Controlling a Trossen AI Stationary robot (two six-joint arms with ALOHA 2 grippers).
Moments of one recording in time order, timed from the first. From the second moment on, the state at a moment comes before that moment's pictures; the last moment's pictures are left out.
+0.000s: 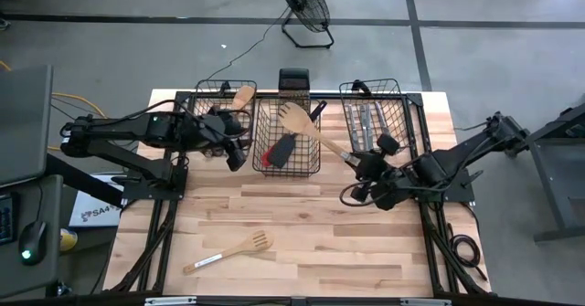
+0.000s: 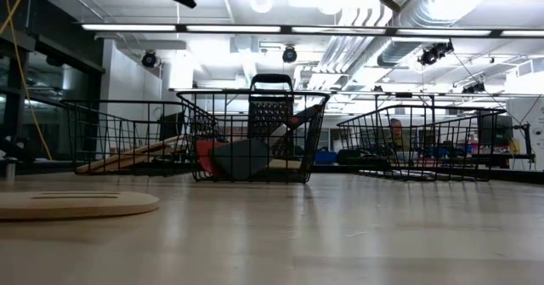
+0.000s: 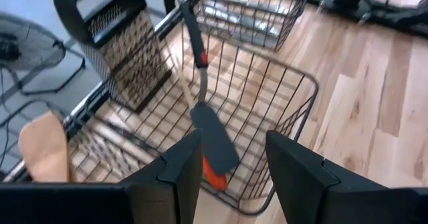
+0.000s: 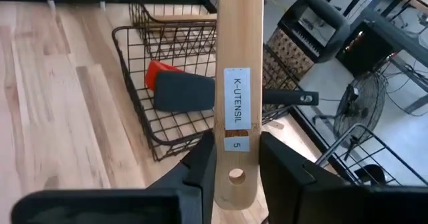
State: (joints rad) left arm -0.03 1.09 1.25 -0.83 -0.44 -0.36; right arm 0.46 1.23 1.12 -0.83 0.94 0.52
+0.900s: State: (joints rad) left arm -0.03 1.30 1.25 -0.16 -0.15 -0.03; right arm 0.29 0.99 0.59 0.31 0.56 0.03
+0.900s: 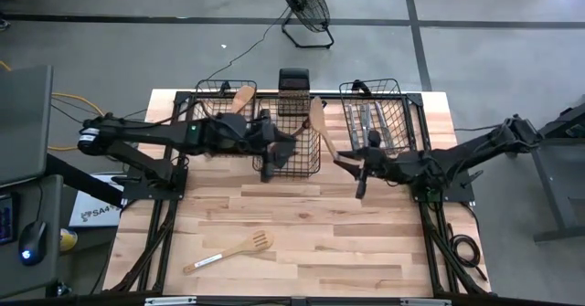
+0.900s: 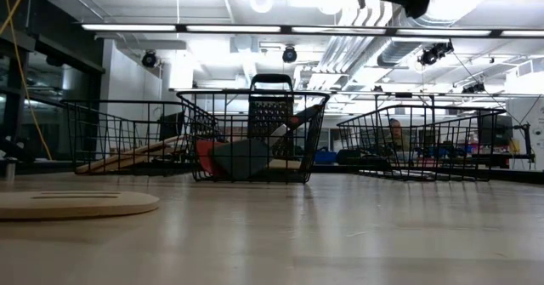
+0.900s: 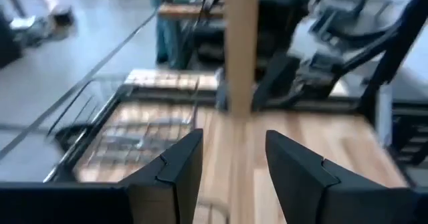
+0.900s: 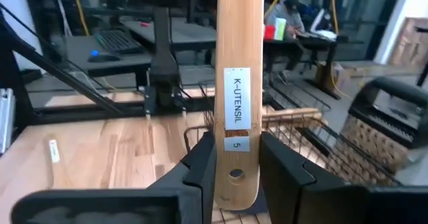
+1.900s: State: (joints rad) left arm -0.03 1.41 1.25 0.19 -0.03 0.05; right arm 0.21 1.18 0.59 0.59 0.34 0.00
